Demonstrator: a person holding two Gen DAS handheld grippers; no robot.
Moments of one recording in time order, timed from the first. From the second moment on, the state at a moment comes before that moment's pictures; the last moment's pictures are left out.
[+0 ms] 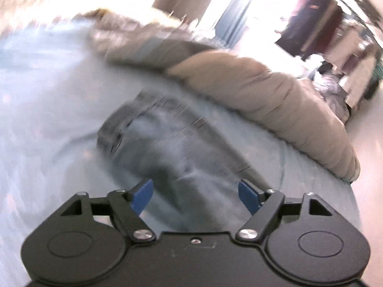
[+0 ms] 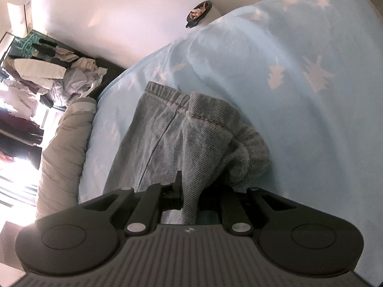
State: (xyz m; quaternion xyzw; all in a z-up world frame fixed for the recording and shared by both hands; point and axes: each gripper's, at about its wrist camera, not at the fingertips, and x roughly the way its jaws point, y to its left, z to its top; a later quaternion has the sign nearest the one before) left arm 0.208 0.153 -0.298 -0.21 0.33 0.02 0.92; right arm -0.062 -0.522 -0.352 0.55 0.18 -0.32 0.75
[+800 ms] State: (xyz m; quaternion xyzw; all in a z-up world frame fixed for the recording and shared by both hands) left arm 0.303 0.055 -0.386 0.02 0.44 -0.15 0.88; right arm 0.048 -0.402 -0.209 0.22 0.16 -0.30 0.91
